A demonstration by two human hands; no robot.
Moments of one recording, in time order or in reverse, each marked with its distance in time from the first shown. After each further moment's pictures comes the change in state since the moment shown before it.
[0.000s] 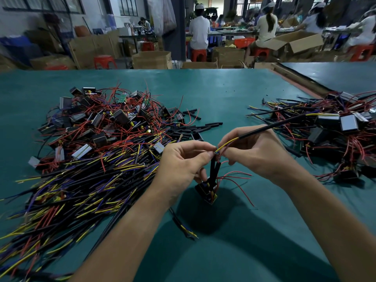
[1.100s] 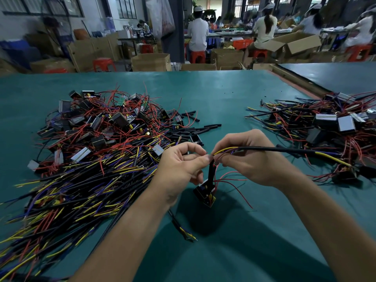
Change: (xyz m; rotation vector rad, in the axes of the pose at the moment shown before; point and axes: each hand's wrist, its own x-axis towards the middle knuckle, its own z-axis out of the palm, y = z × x) left_hand 0.000 0.004 -0.001 -0.079 0.005 -0.153; right_hand 0.001 0.005 -0.004 -0.138 -0.140 -0.132
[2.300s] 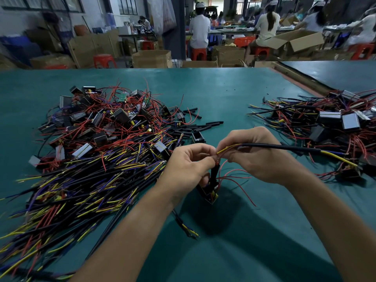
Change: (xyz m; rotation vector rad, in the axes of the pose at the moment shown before) left_hand 0.000 -0.004 0.005 0.128 -0.055 0.014; right_hand 0.001 0.003 0.001 0.000 0.009 -0.037
